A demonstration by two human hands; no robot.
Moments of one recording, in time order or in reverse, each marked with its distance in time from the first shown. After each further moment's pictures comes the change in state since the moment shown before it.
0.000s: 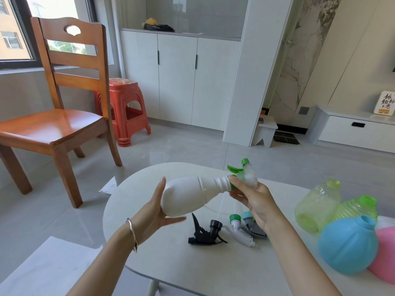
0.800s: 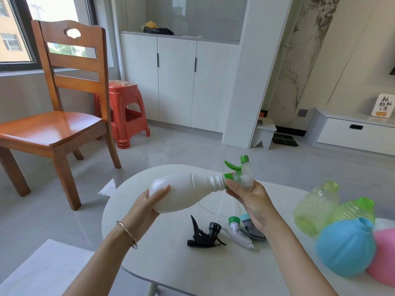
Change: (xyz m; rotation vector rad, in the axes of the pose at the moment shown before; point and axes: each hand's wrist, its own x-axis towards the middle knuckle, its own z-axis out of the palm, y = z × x) left_hand -0.001 0.006 -0.009 0.037 0.105 0.164; right_hand -0.003 -0.002 0.005 -0.039 -0.100 -0.127
